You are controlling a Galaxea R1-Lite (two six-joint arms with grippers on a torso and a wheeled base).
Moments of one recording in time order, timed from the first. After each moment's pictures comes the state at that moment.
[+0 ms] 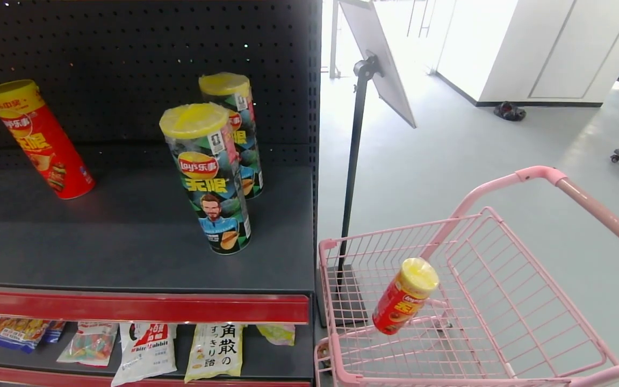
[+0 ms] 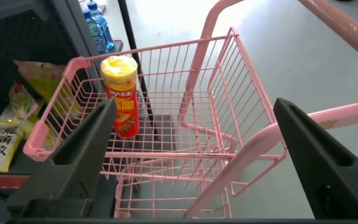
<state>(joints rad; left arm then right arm) 0.00 0.00 0.00 0.01 0.03 0.01 0.00 0.00 0.00 0.01 0.02 0.01</state>
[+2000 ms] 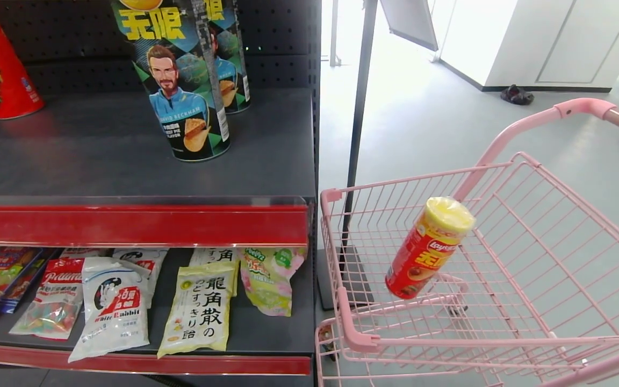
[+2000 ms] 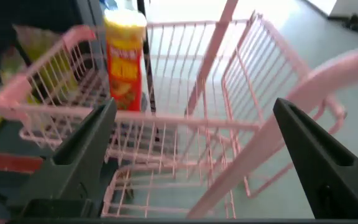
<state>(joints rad) 0.00 0.00 0.00 0.01 0.03 0.01 0.00 0.04 -0.14 -0.04 0.10 -0.05</state>
